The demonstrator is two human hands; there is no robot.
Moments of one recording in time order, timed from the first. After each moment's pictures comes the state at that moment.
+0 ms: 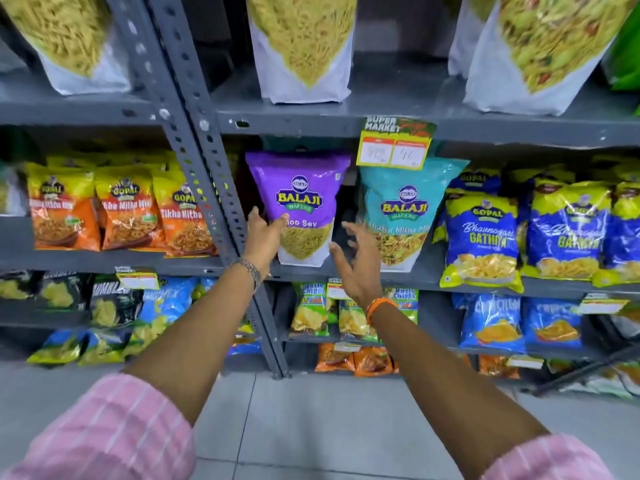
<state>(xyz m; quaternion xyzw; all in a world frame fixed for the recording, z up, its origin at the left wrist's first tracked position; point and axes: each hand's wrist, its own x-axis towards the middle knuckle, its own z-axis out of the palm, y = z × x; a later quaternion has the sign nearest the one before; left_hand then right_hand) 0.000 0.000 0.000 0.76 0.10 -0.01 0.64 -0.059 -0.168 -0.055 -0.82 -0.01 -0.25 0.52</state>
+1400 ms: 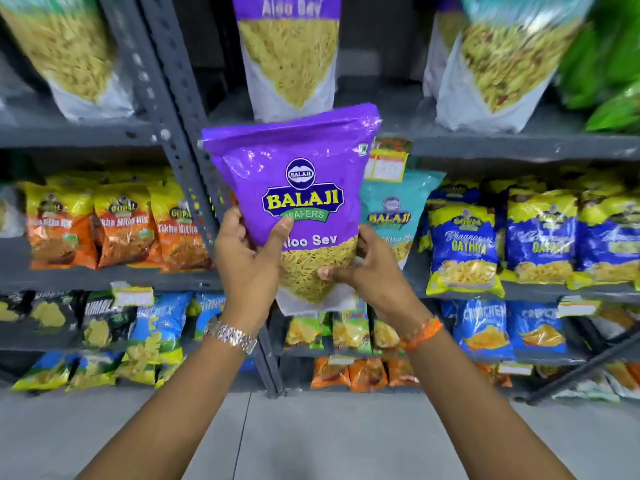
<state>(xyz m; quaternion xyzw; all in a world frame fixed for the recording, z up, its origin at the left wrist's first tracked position) -0.120 -0.012 0.079 0.65 -0.05 0.23 0.72 -0.135 -0.184 0.052 -0.73 0.00 -0.07 0.68</state>
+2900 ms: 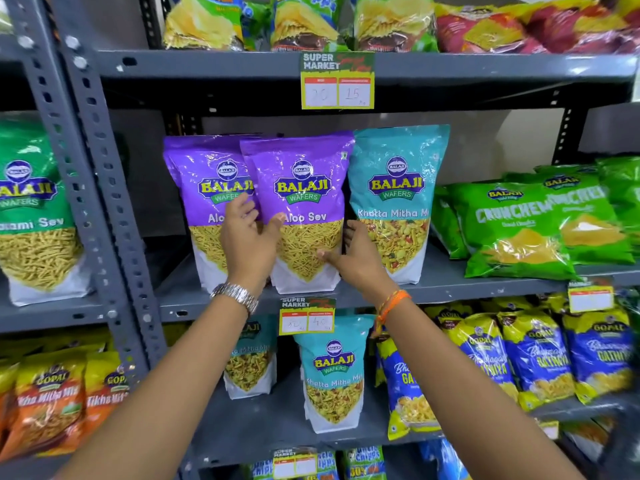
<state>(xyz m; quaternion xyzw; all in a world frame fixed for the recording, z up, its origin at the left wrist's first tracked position) -0.014 -0.123 0.282 0.67 -0.13 0.29 0.68 -0.031 -0.289 0.245 -0.78 -0.02 -0.28 0.56</state>
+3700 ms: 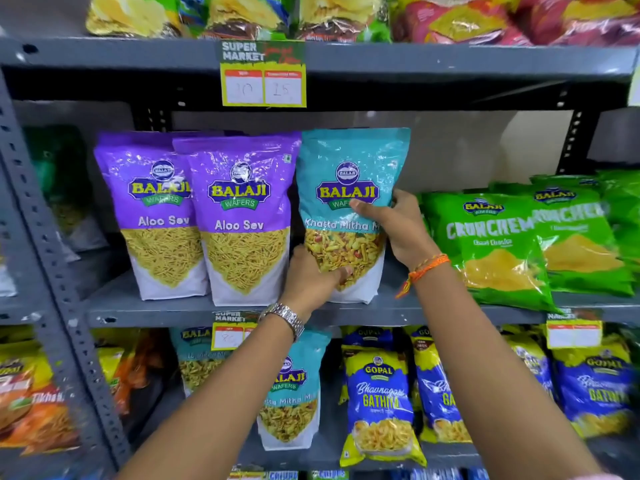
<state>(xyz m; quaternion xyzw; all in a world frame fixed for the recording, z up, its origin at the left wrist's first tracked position) -0.016 -0.295 0.238 0.81 -0.13 0.08 0.56 -0.024 -0.456 0.308 -0.66 -0.06 -0.27 0.70</state>
